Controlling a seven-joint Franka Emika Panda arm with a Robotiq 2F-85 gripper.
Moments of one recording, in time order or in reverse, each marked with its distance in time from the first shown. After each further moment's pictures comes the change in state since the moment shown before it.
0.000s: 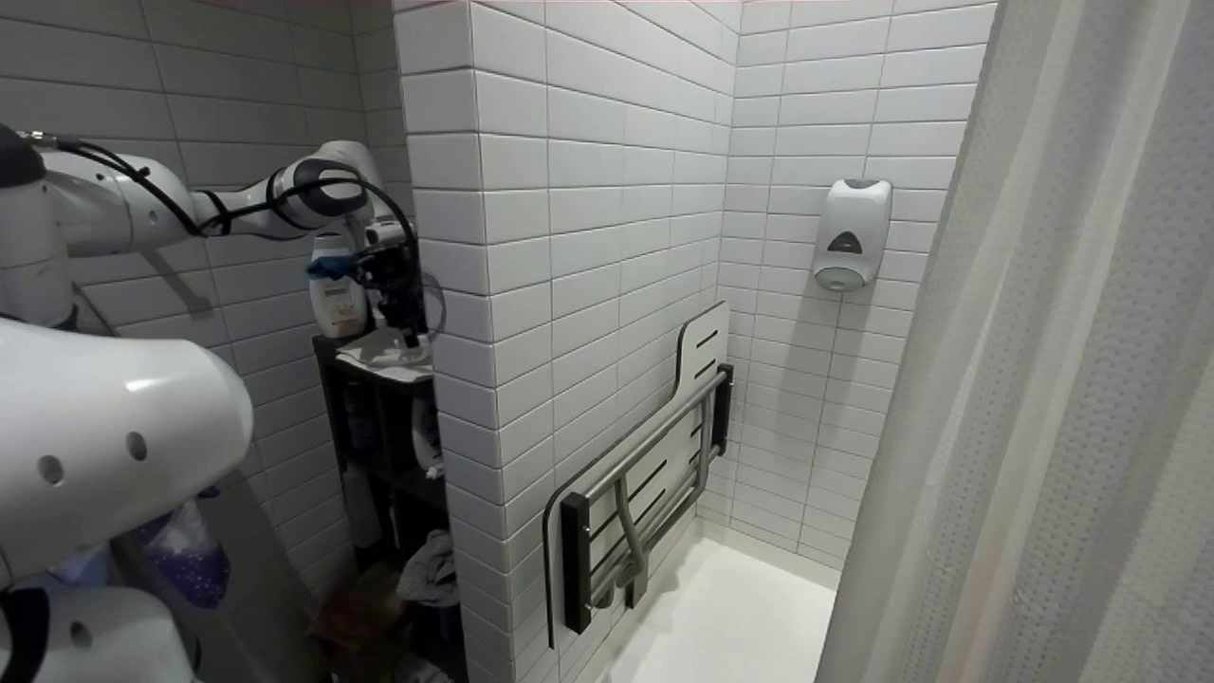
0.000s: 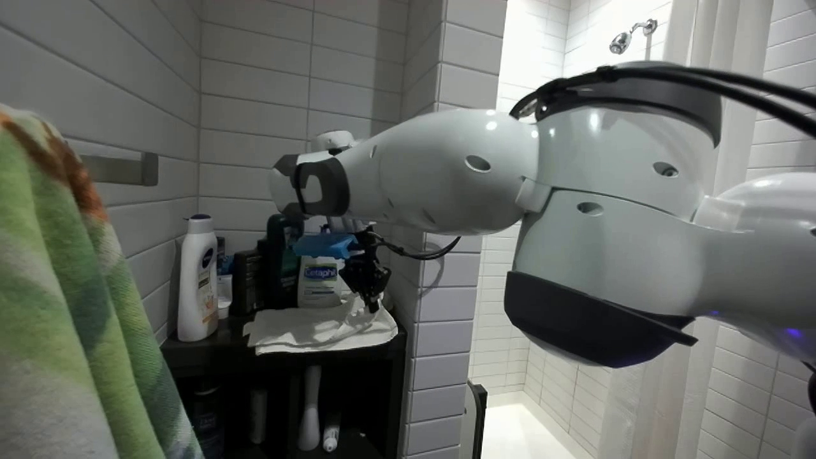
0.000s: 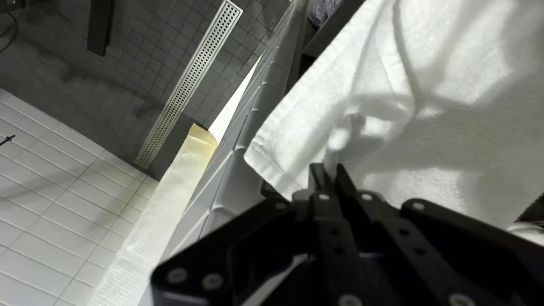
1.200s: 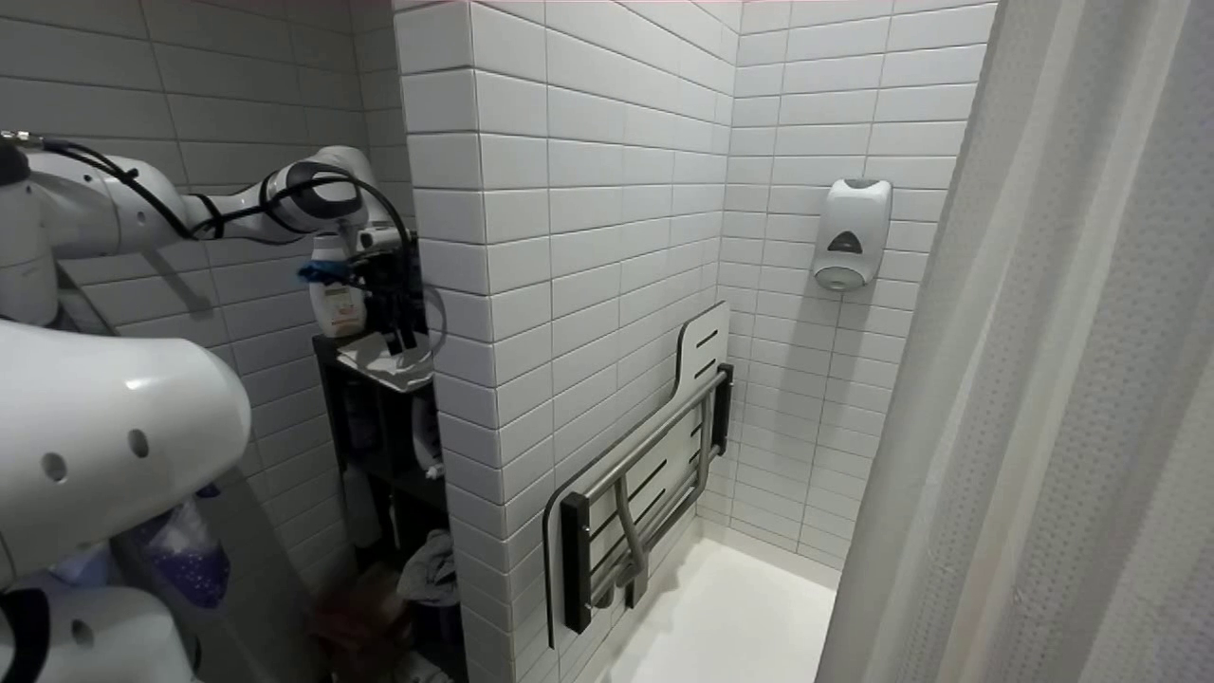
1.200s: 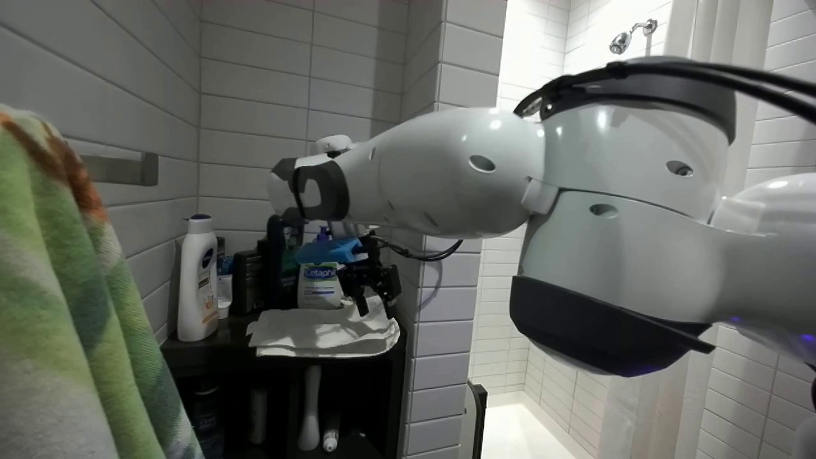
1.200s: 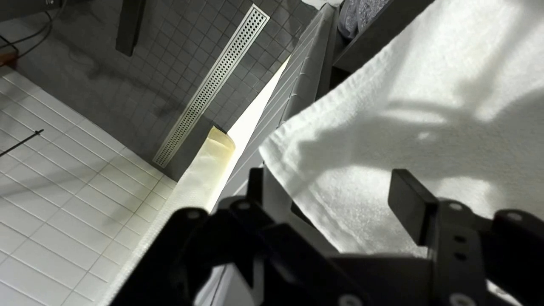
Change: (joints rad) arm 0.030 -0.001 0.000 -0.031 -0.017 -0.049 -0.037
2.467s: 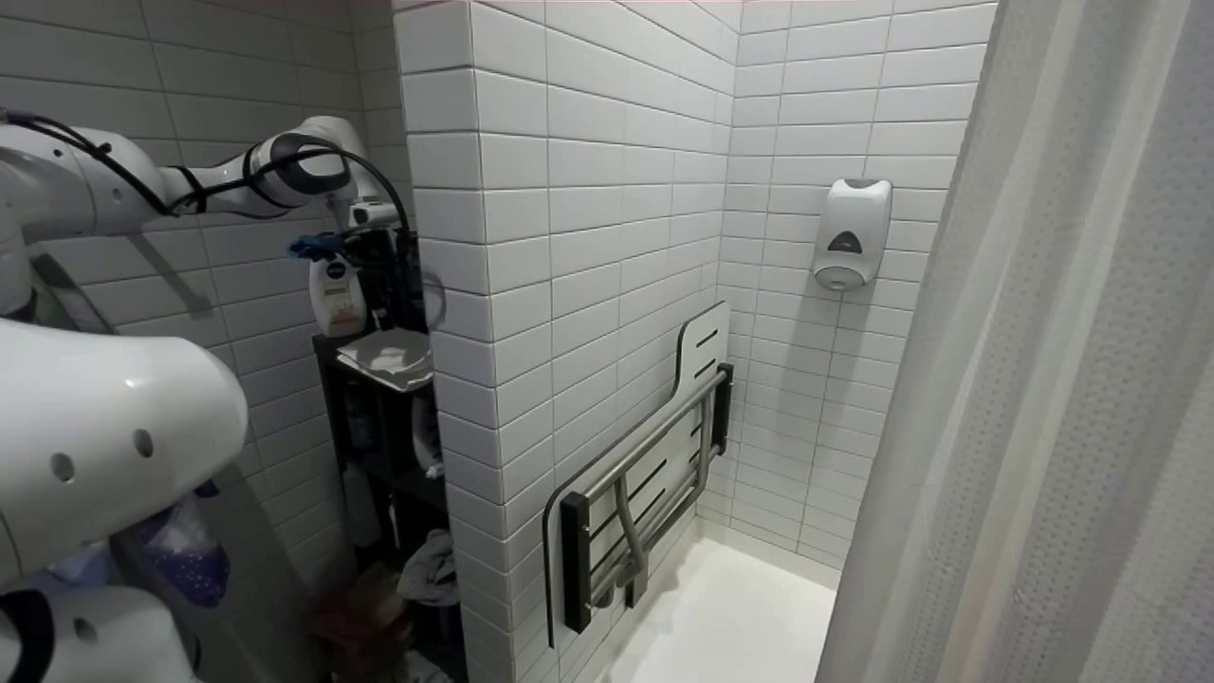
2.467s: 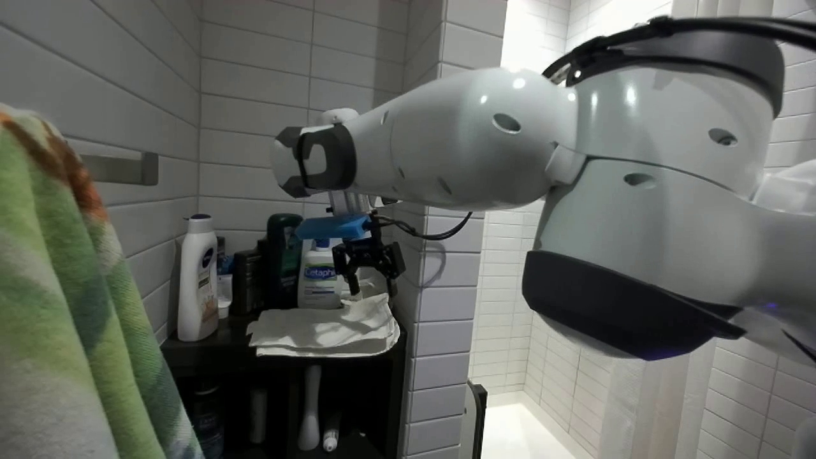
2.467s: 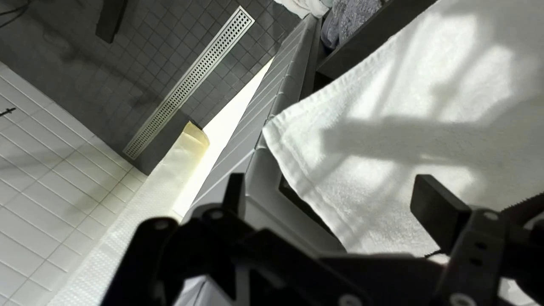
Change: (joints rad) arm 0.053 0.042 -0.060 -0.038 0.008 0.006 -0.125
